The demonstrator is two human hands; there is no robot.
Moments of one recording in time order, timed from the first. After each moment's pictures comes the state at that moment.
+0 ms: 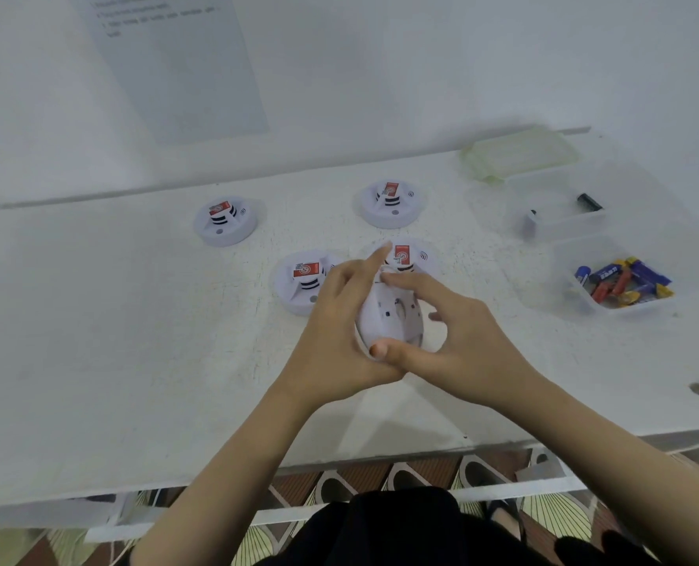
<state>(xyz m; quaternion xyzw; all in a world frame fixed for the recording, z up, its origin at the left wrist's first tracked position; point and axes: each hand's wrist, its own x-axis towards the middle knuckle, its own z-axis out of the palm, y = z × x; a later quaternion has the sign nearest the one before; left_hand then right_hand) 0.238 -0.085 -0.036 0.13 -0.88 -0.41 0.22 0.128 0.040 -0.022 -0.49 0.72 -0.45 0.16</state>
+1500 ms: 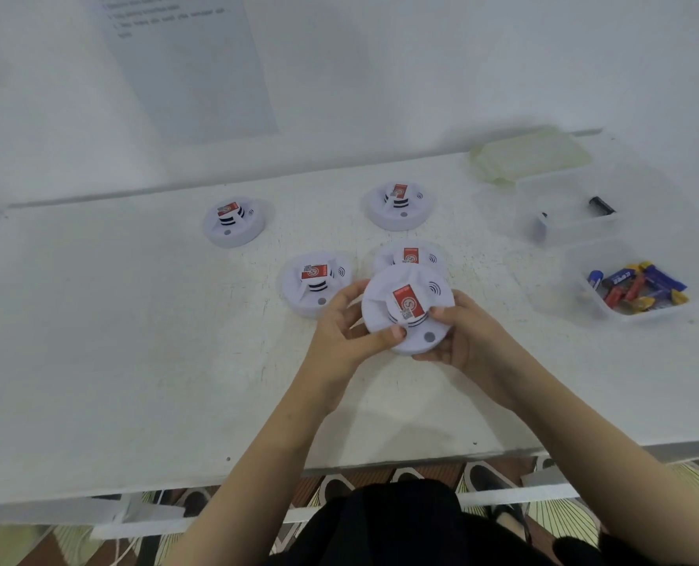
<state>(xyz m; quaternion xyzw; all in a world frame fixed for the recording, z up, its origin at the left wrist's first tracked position) 0.233 -0.091 -0.064 0.24 -0.59 -0.74 0.19 0.100 0.031 -0.060 -0.21 0.55 -0.64 0.49</state>
